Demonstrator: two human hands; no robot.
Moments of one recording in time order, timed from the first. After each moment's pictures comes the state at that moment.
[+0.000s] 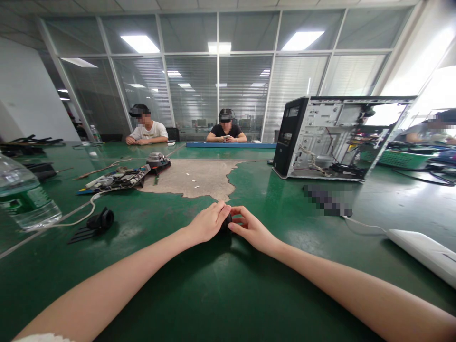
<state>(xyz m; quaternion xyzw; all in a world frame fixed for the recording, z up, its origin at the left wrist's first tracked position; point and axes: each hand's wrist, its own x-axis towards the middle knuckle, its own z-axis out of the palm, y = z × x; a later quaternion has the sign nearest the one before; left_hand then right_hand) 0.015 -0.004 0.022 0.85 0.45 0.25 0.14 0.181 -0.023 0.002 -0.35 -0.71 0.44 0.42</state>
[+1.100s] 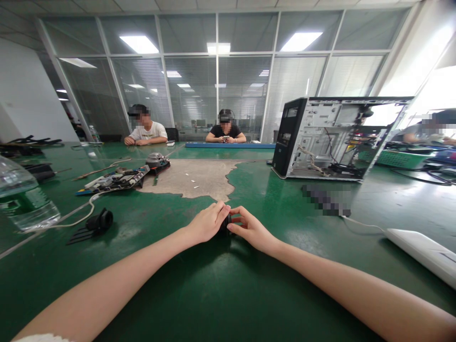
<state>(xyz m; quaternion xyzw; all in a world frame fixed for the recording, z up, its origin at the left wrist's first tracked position) 0.016 -0.004 0.022 0.85 0.45 0.25 0.14 0.182 -0.023 0.001 -0.34 -0.71 0.46 0.42</state>
